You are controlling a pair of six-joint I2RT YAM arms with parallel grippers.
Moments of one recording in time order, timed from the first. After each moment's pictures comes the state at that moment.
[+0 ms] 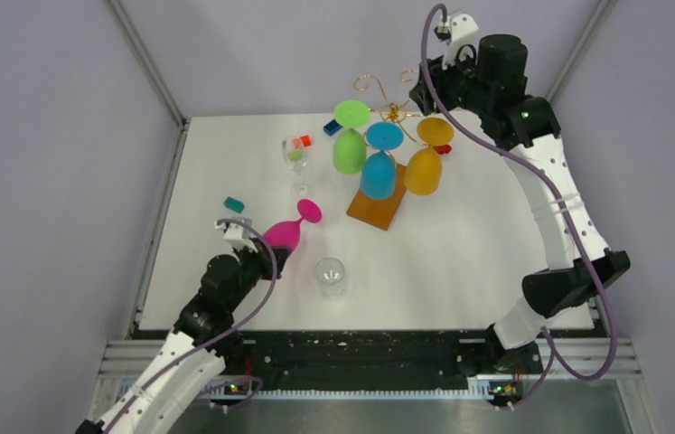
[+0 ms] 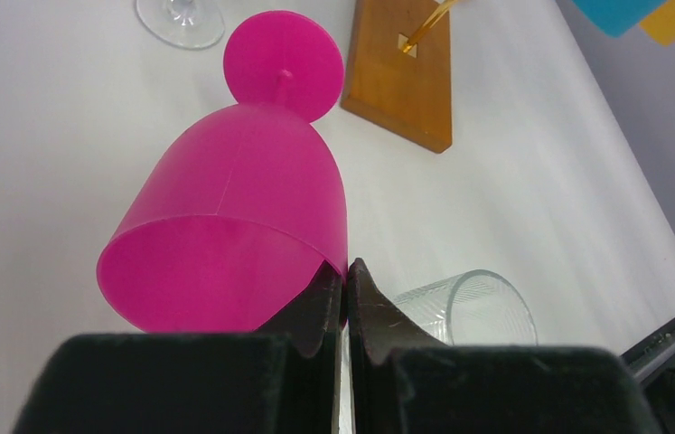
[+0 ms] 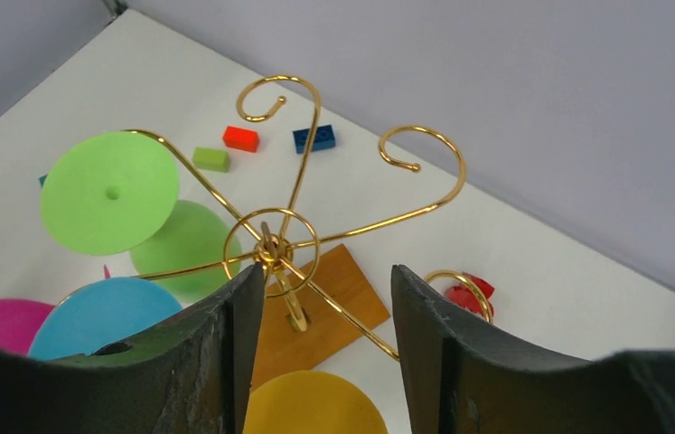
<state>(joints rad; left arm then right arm) -0.48 0.36 0.26 -0.11 0.01 -0.54 0.34 1.60 1.98 -0.66 -0.16 -0.10</state>
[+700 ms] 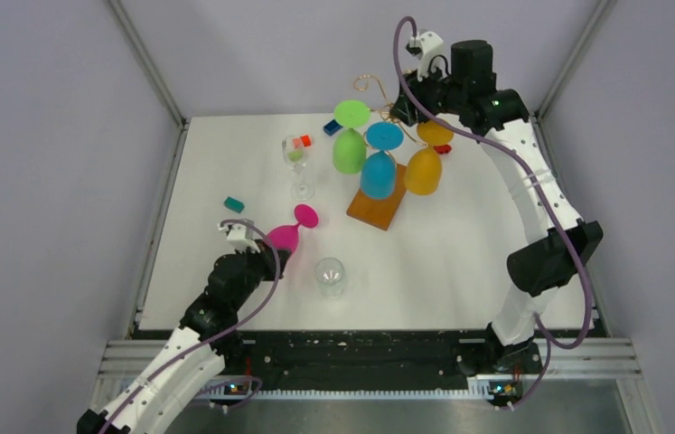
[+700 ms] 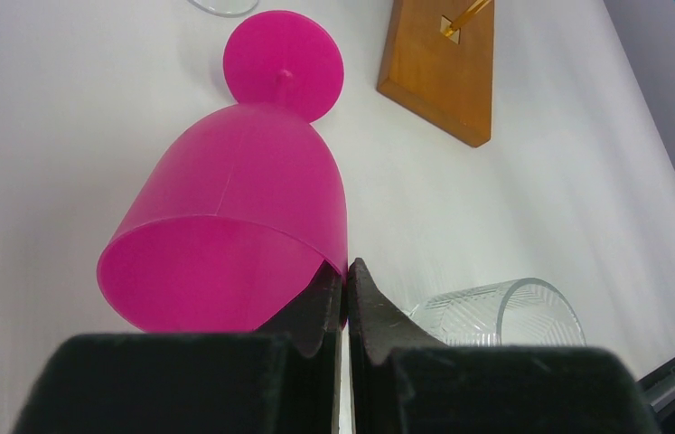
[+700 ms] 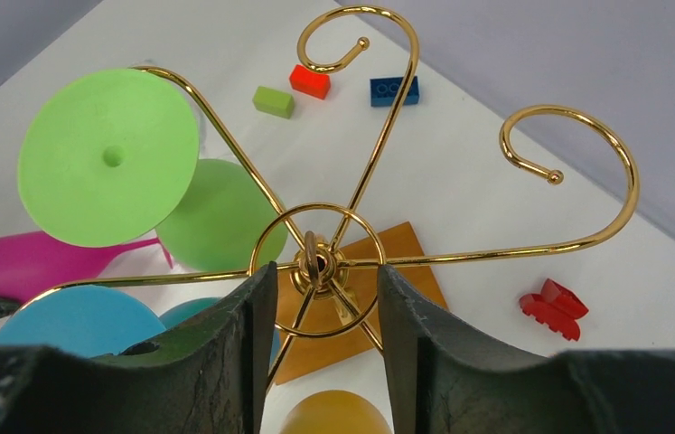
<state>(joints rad) -0.48 0.44 0.20 -0.05 -0.05 -0.57 0.34 1.77 2.03 -0.71 -0.39 -0.14</state>
